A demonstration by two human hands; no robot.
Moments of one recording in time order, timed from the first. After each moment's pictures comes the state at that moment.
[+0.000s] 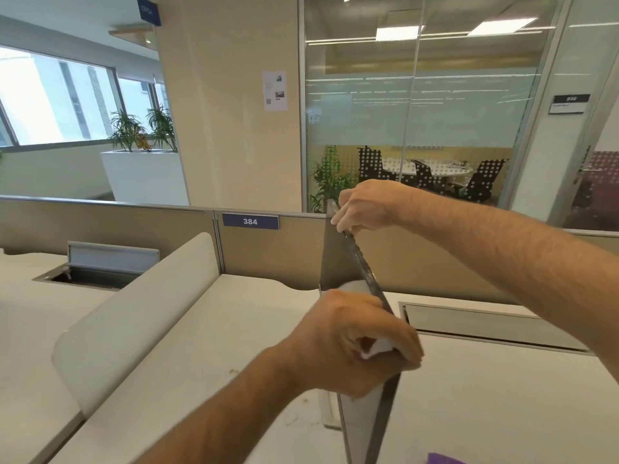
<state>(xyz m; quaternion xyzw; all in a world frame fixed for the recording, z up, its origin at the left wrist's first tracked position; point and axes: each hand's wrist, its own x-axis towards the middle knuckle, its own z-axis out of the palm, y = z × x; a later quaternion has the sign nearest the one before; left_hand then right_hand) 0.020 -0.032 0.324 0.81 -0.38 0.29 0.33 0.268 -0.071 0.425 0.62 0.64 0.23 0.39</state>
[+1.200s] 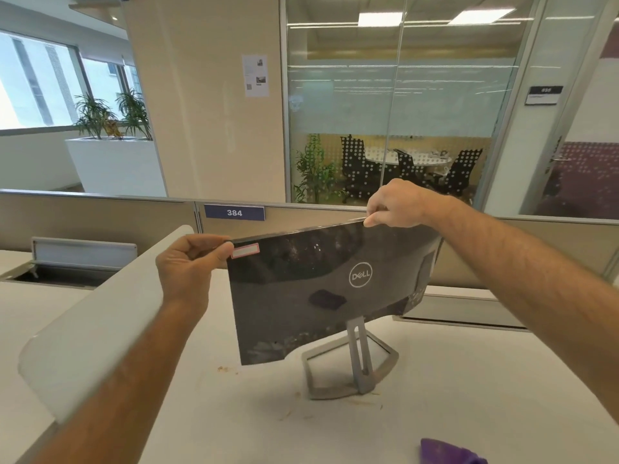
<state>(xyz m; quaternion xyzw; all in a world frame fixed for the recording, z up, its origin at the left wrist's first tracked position) 0.051 0.148 0.287 0.61 0.10 0.48 0.63 0.301 -0.121 0.395 0.87 0.48 0.10 0.01</state>
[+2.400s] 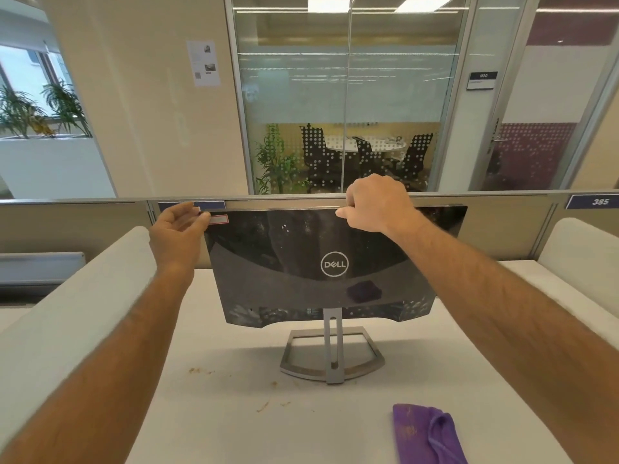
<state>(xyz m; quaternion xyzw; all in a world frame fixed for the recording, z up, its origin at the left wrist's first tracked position) 0.129 0.163 0.291 0.65 0.21 0.45 0.57 0.241 -0.141 0.368 0.93 0.26 0.24 -0.03</state>
